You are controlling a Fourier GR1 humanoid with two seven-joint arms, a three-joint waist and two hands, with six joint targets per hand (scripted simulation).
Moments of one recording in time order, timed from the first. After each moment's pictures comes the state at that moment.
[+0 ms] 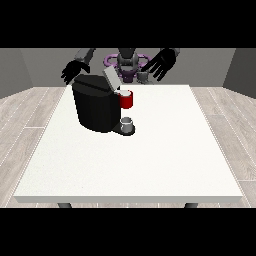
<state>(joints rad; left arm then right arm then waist) -0.98 0.31 0.20 -0.64 -0.58 -0.20 -0.18 -0.16 -0.03 -0.09 -1.32 -0.07 -0.16 -0.12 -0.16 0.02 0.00</state>
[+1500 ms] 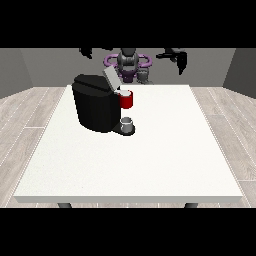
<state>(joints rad) -0.47 0.02 0.31 -0.93 -0.15 -0.30 -0.19 -0.26 -0.18 -0.02 -1.44 -0.04 0.02 0.04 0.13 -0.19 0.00</state>
